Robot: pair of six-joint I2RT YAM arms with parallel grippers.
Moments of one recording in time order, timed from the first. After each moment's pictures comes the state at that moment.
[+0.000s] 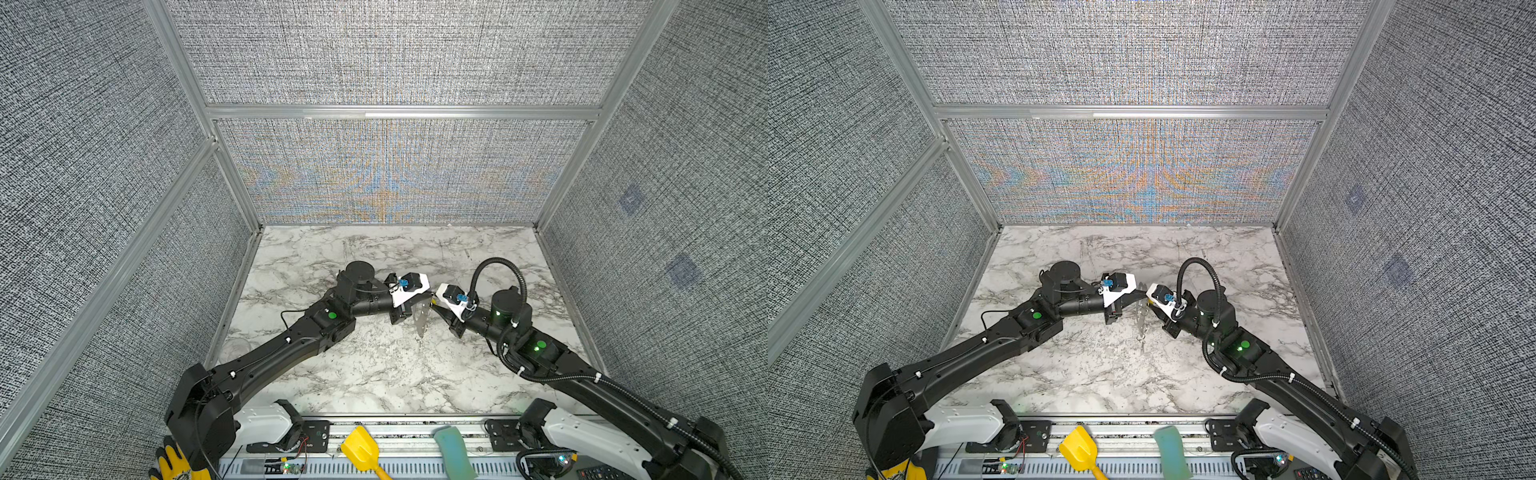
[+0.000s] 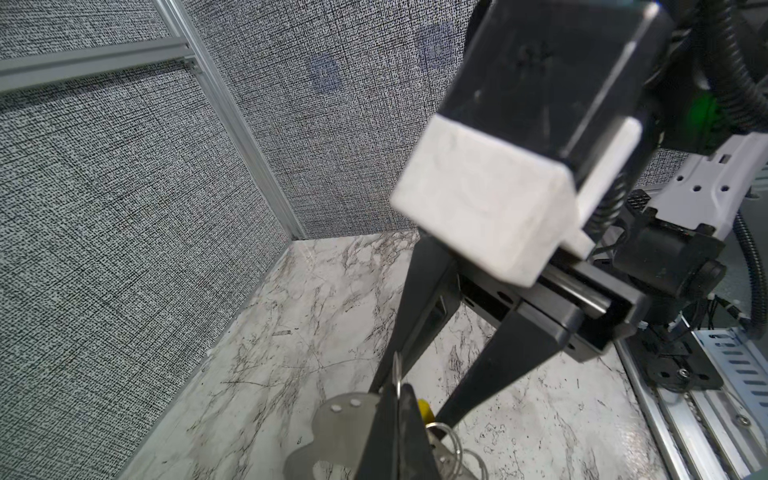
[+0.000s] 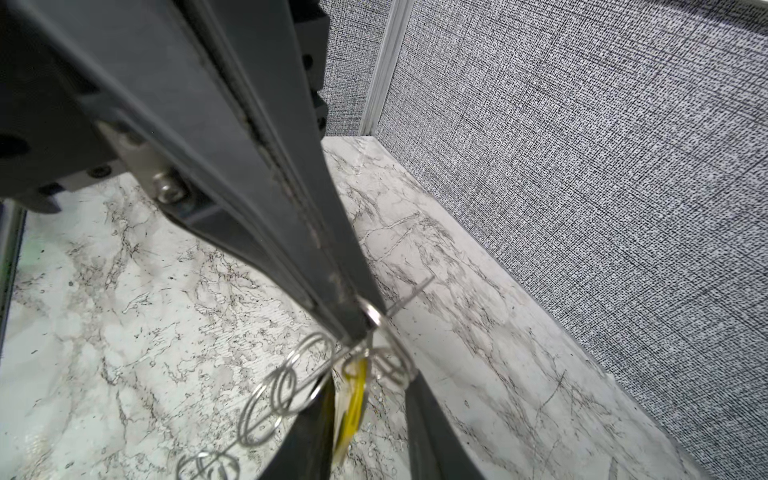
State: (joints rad) left arm -0.80 1.28 0.95 0.11 0.58 0.37; right arm 0.71 0.93 0.67 0.03 -0.16 -0.36
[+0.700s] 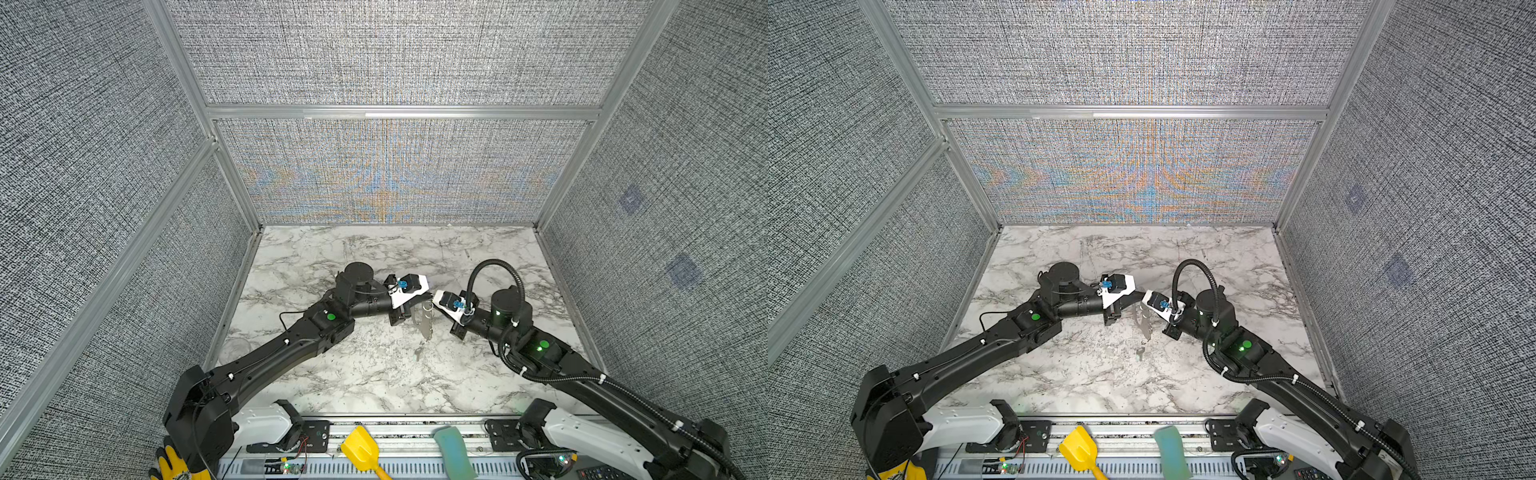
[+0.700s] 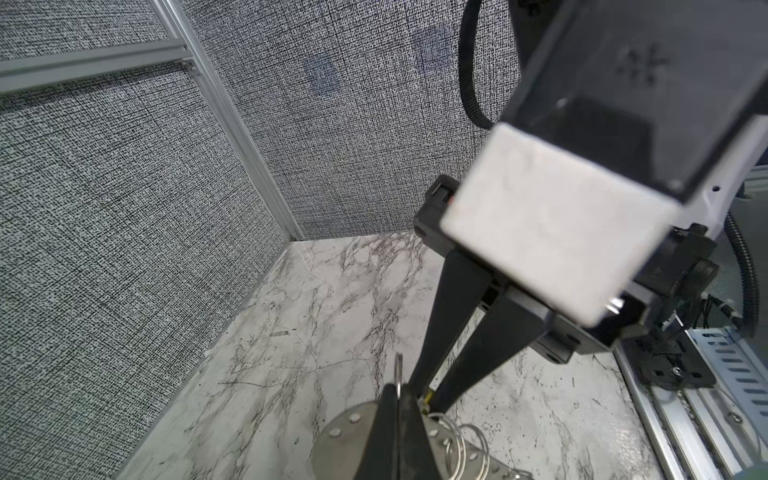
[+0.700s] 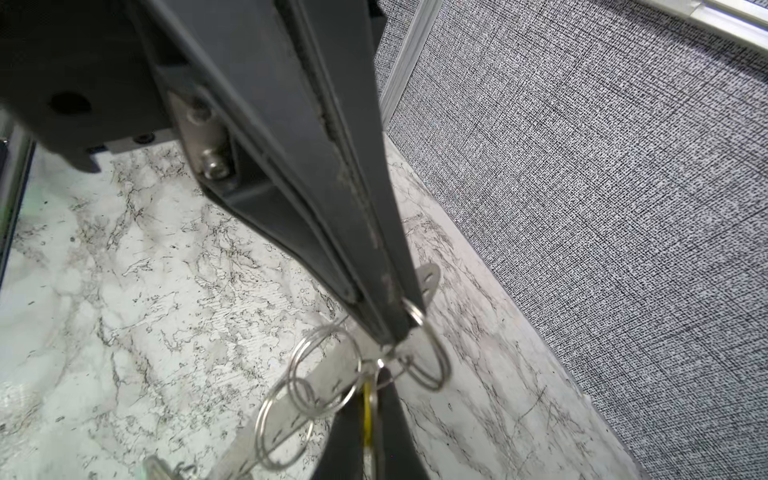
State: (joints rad) left arm -0.80 1.26 0.94 0.11 0.58 0.37; right arm 0.72 0.92 0.71 -0.07 -0.19 -0.50
